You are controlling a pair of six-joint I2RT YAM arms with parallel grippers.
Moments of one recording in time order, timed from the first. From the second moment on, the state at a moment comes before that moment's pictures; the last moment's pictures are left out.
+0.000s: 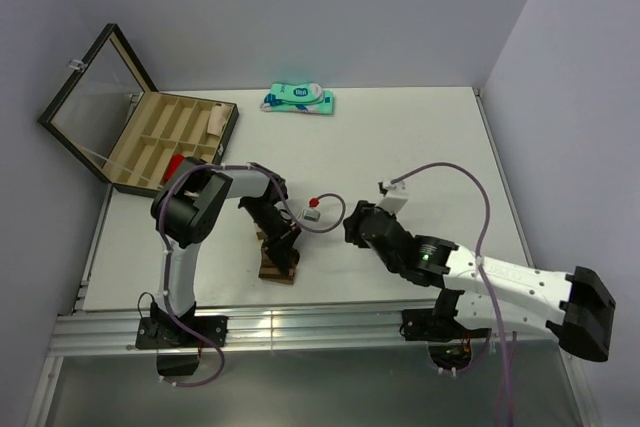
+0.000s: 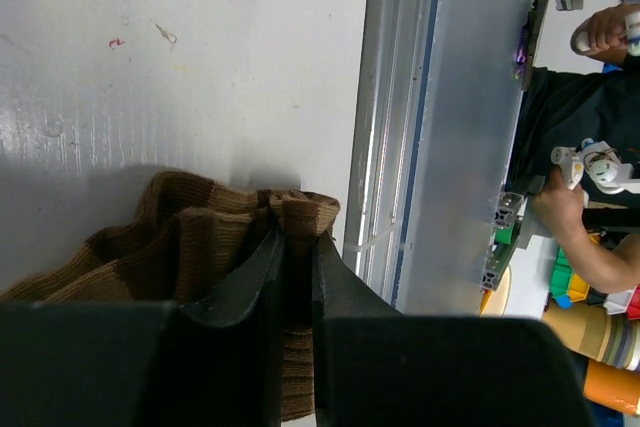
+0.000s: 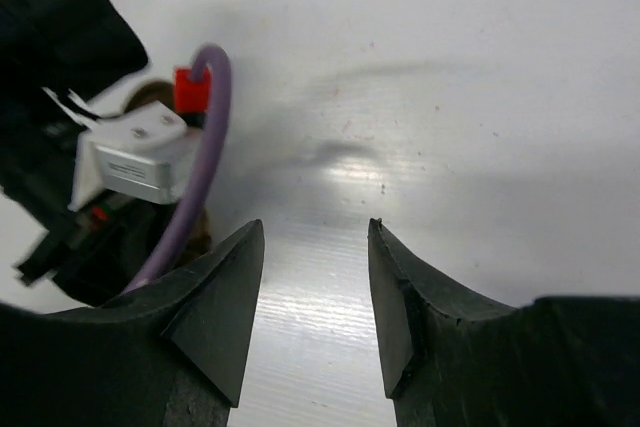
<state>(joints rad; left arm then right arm) -0.58 2.08 1.19 -1.11 0.98 0.84 1.04 0.98 0.55 -0.22 0.60 0.83</state>
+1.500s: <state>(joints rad) -0.57 2.21 1.28 -1.25 1.03 0.87 1.42 1.74 1.04 -0.16 0.27 0.14</state>
